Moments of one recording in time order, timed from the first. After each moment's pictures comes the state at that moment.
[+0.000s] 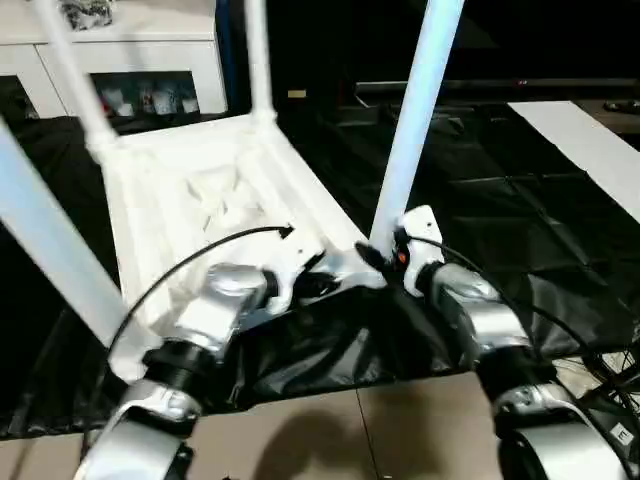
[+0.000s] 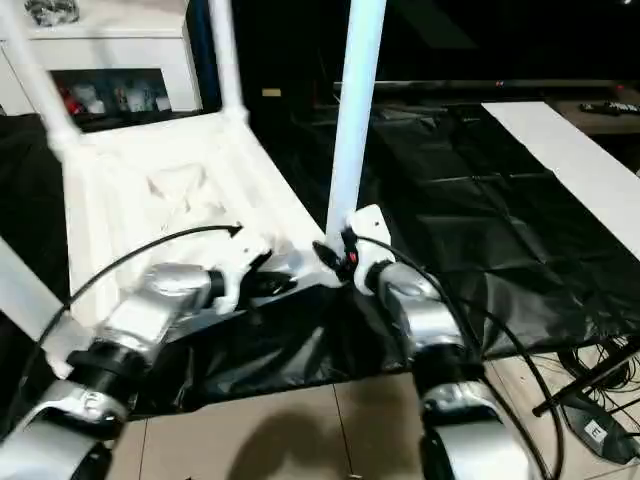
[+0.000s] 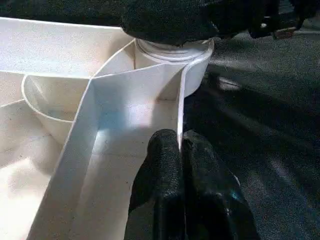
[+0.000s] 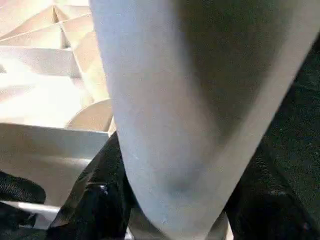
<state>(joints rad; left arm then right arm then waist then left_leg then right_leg) -0.58 0.15 -0.20 0.54 0.06 0.33 -0.82 -0.60 -0.09 -0.01 0.76 0.04 0.07 0.53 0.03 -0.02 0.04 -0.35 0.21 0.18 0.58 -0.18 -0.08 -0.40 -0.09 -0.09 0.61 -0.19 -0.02</state>
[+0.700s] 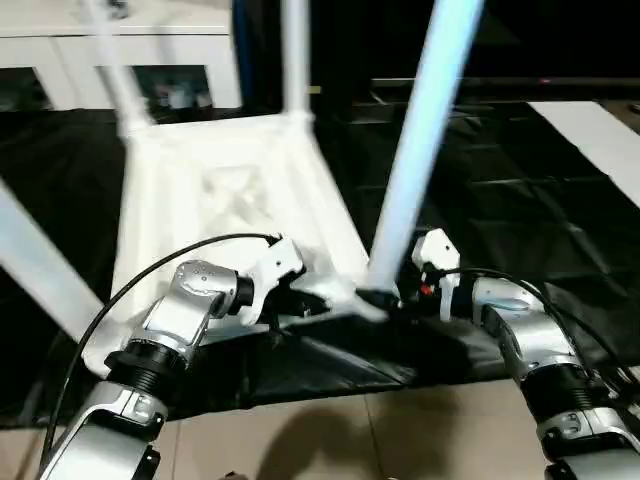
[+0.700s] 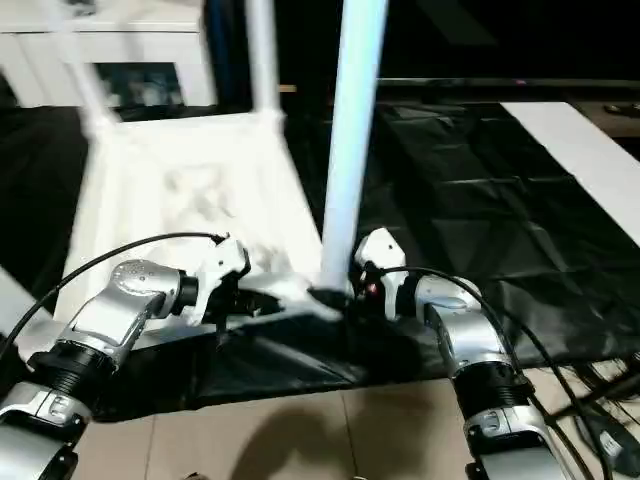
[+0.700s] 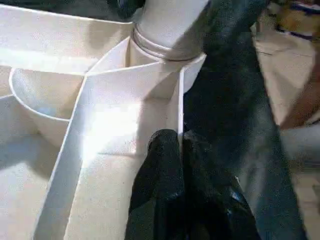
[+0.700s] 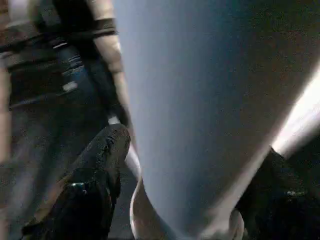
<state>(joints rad) -0.56 0.32 -0.26 0.52 -0.01 0.23 -1.25 -0.48 -0.33 0.13 0.55 0.13 0.06 1.21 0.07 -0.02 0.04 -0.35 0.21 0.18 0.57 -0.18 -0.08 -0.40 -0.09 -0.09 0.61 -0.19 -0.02</state>
